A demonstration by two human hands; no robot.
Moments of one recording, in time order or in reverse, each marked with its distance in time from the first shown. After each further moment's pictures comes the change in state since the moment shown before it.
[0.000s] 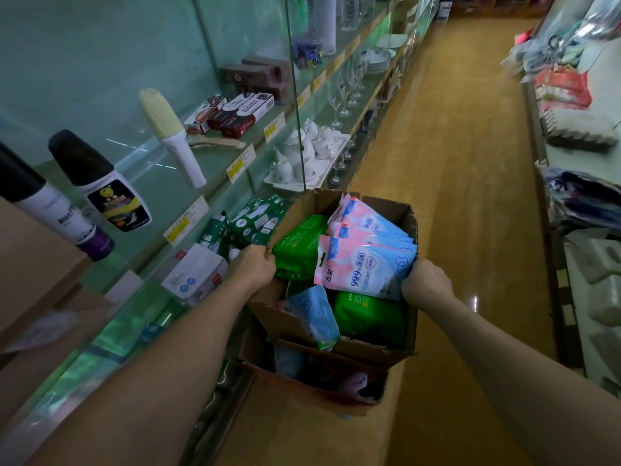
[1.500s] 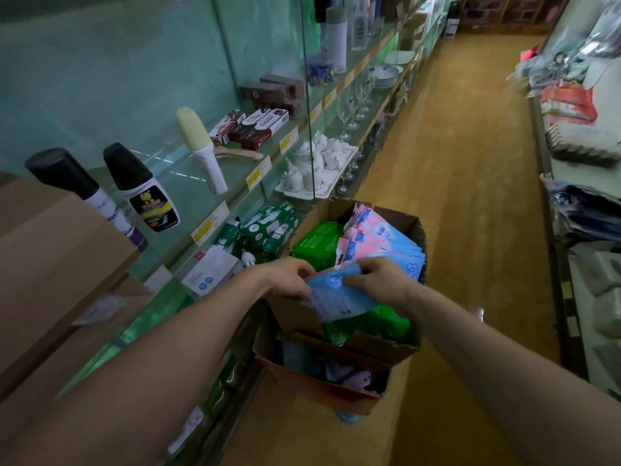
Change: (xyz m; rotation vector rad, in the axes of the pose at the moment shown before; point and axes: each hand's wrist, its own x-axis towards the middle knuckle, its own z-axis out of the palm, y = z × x) left_hand -0.052 0.038 -0.030 0.005 -0.531 0.193; right_hand -0.068 -0.060 -0.006 0.378 -0.384 -0.292
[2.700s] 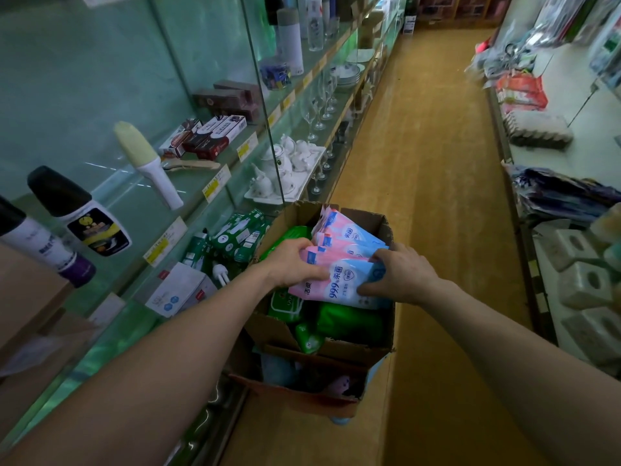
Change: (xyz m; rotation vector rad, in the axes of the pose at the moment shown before) left_hand 0.023 0.060 0.013 -0.188 0.218 0.191; right_hand 0.010 0.049 -0.073 -0.810 0.200 -0.033
